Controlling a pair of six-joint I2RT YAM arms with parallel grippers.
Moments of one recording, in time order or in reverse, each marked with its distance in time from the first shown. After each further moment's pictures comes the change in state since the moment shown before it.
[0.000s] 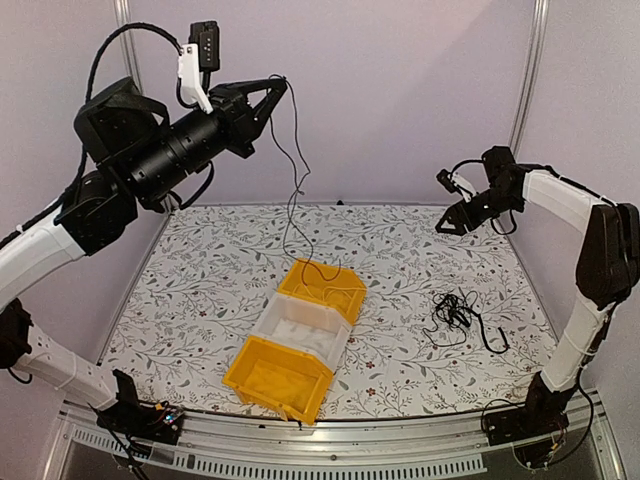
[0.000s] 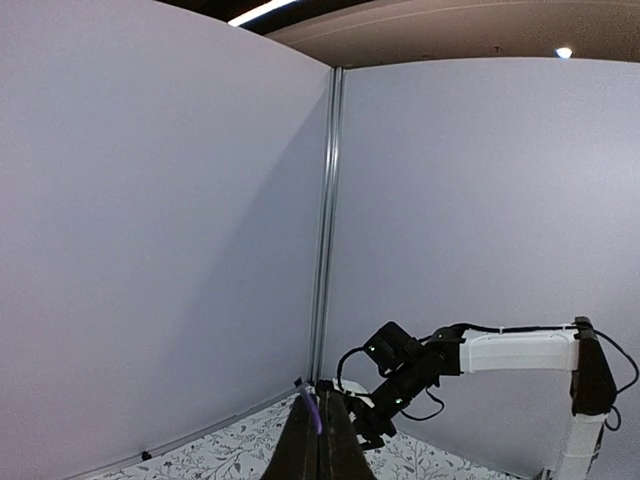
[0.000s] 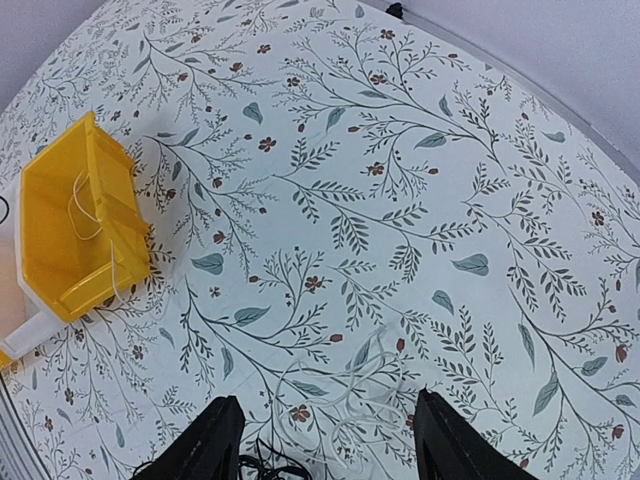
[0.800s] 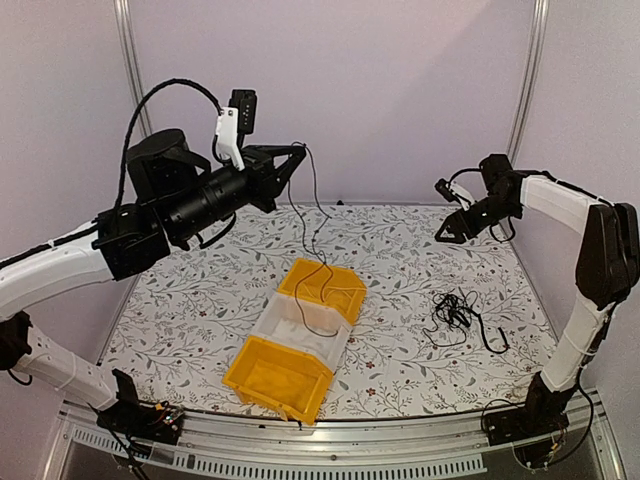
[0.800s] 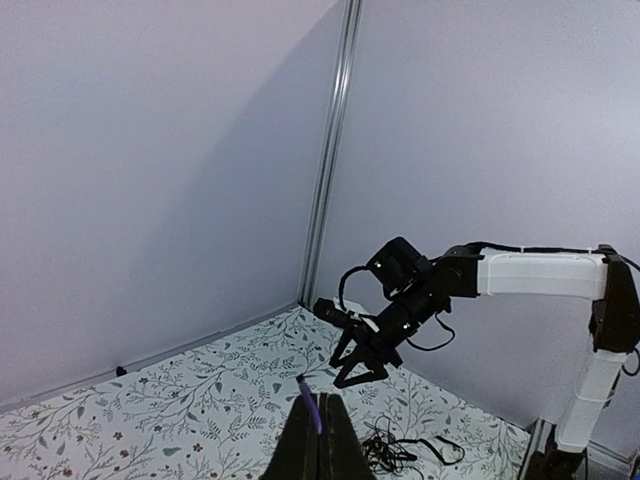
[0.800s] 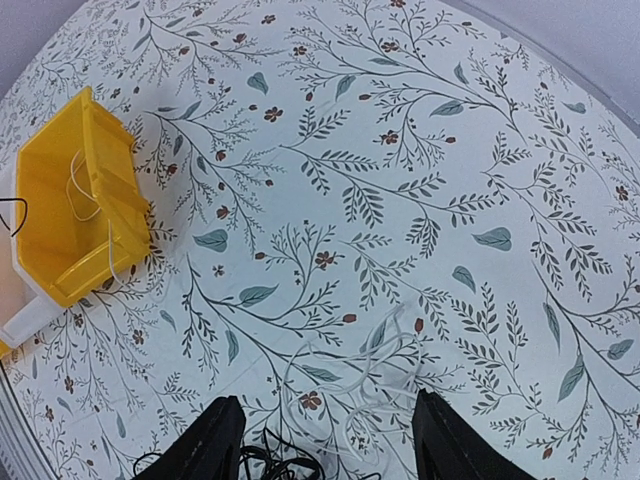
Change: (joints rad) left arm 0.034 0.000 -0.241 0.060 0.037 -0.123; right arm 0.005 0.002 -0.052 -0.001 0.005 -0.005
